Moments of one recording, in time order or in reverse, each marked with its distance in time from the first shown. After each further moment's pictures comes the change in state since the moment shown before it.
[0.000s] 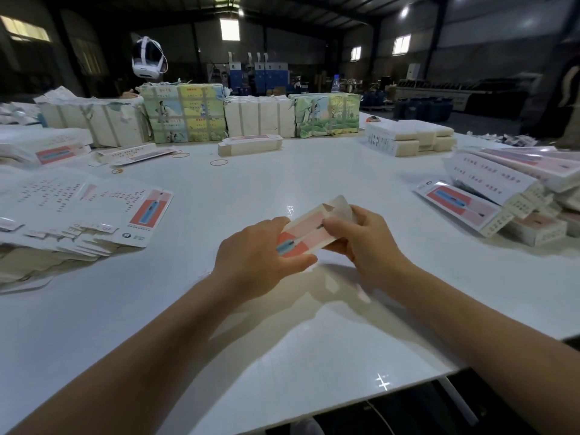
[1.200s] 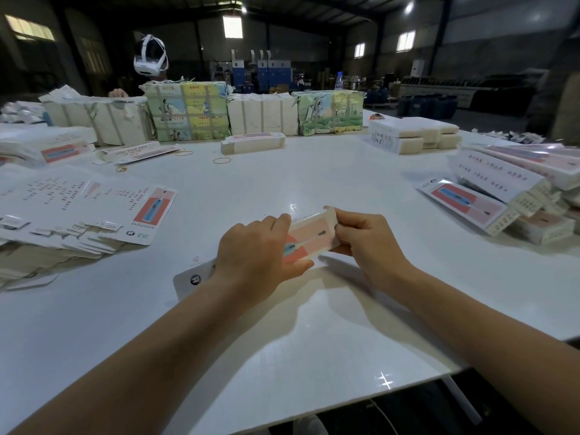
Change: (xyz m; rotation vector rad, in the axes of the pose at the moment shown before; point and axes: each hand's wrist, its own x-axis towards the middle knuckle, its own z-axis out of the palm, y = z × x) left_hand -0.005 -0.001 0.006 0.367 0.220 0.135; right_hand -0.007 -0.001 0.005 -0.273 -0.050 -0.070
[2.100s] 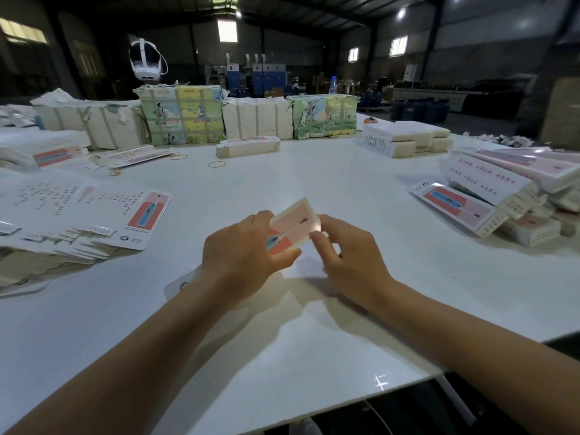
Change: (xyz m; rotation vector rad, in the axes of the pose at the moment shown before) left_hand 0.003 -0.009 -0.008 -0.208 -0.099 -0.177; right_hand -0.011 0.010 0.012 -0.754 0.155 -0.425
